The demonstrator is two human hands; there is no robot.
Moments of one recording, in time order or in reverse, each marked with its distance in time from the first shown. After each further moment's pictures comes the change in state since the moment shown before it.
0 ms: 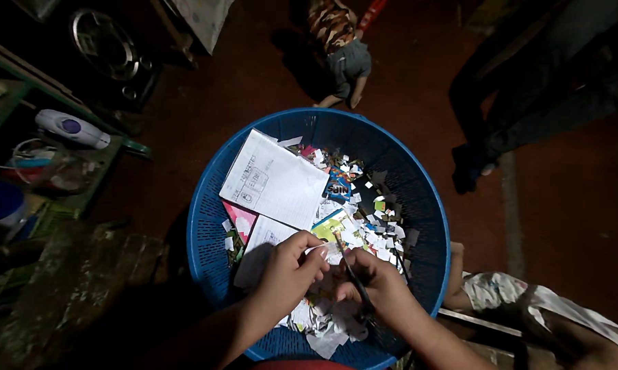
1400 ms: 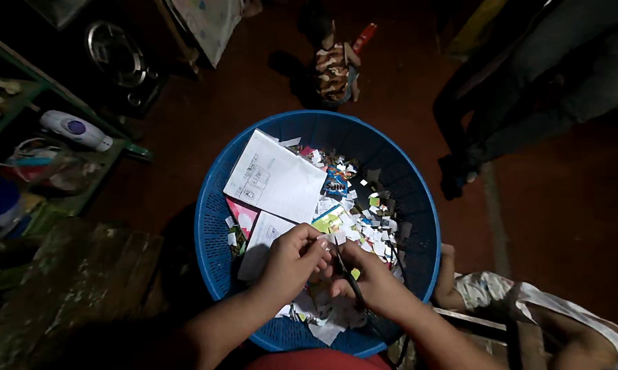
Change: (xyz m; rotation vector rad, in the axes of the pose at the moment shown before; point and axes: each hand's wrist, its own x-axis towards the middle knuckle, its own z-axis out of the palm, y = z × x) left_hand -0.029 -0.003 -0.016 -0.070 0.002 0.024; right_hand -0.007 -0.010 0.032 -0.141 -0.138 -0.105
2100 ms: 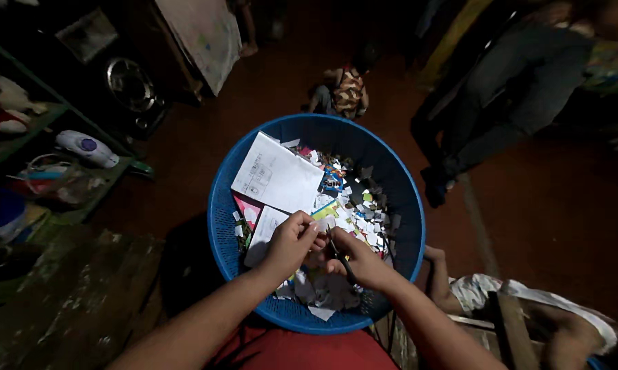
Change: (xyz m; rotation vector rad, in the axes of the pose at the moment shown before) left_hand -0.020 -0.018 -0.002 -0.008 -0.028 0.061; right_hand -0.013 0.001 0.017 -0.075 -0.064 0.039
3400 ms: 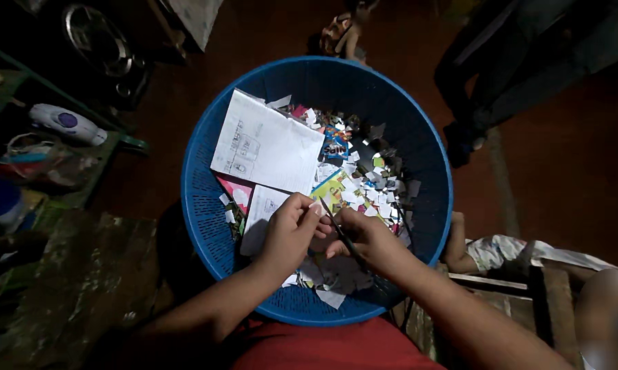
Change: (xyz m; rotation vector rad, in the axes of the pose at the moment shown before) left_hand -0.002 -0.008 -0.013 -0.021 0.072 -0.091; right_hand 0.016 -0.002 0.017 -0.100 0.104 0.023
